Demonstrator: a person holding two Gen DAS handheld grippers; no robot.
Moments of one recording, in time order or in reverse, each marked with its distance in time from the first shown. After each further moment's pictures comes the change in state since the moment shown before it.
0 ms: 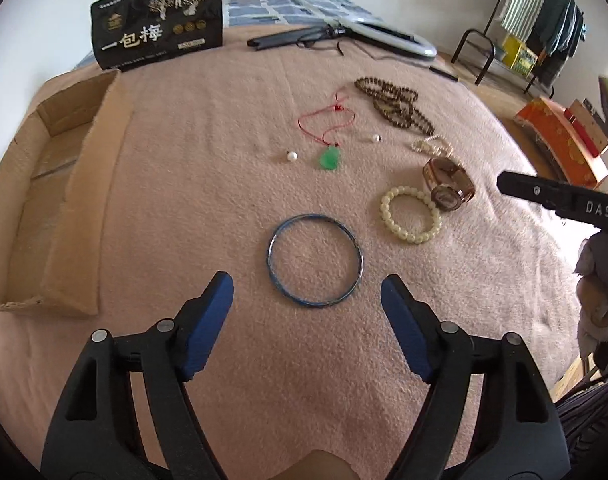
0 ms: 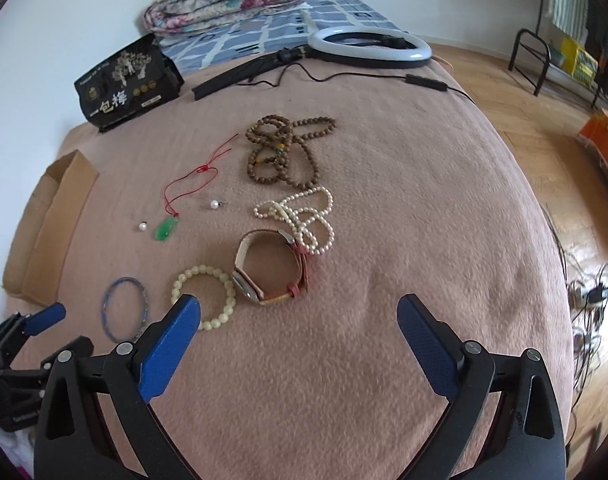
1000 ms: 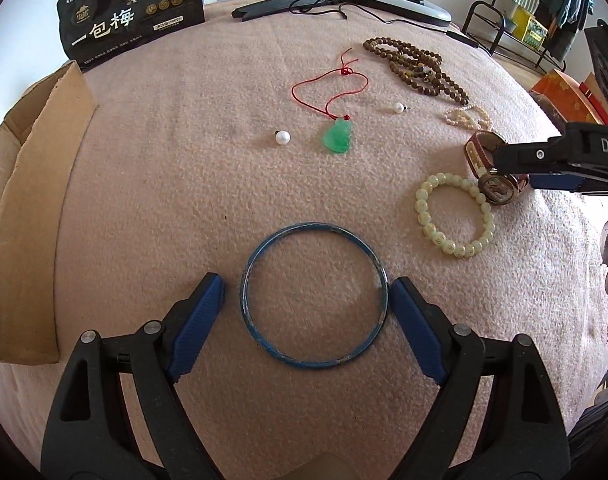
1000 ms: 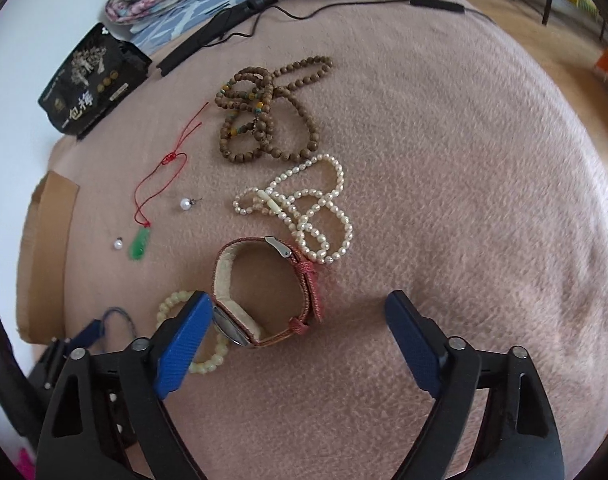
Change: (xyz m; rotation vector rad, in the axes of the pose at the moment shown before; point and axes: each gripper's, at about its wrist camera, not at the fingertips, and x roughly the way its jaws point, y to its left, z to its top) left arm 0.066 -0.007 0.015 0.053 0.056 0.057; right arm 0.070 -0.019 0.018 0.176 0.191 0.115
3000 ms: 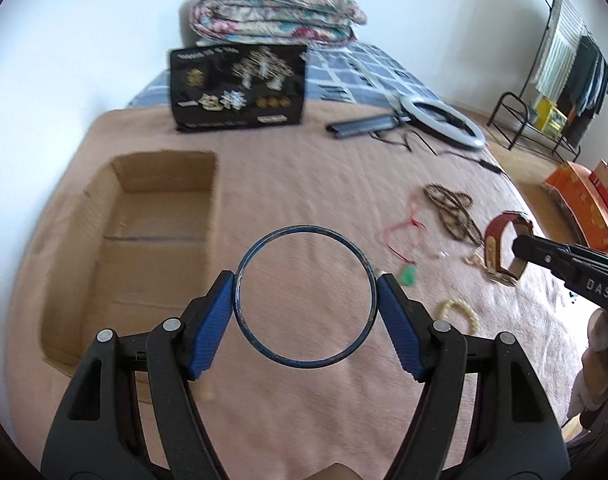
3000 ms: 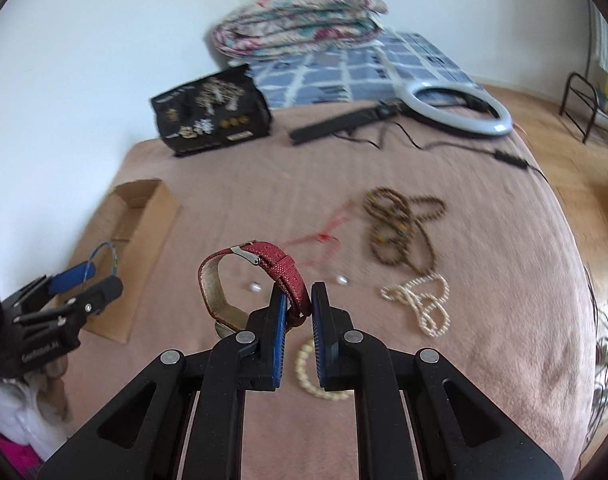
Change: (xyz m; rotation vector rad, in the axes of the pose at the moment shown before) left arm -0.126 0.101 0.035 -0.187 -0.238 0.044; right arm -0.084 0.125 -0.005 -0.313 -0.273 0.057
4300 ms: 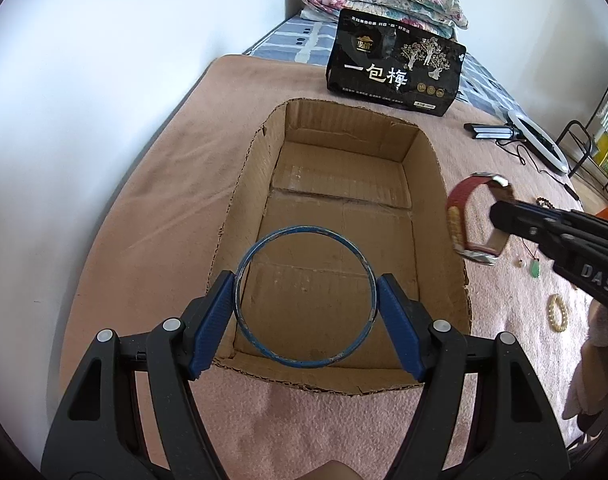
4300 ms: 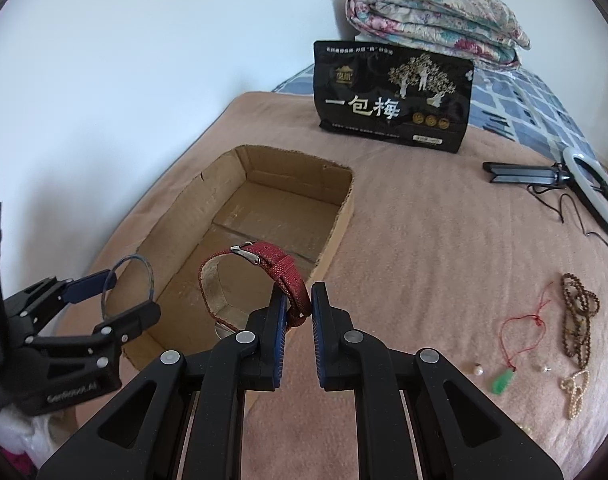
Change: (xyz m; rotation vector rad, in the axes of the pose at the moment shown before) left arm -0.005 0.167 -0.033 -0.177 0.083 0.158; right arm 0.098 0.209 0.023 -0.267 0.077 0.140
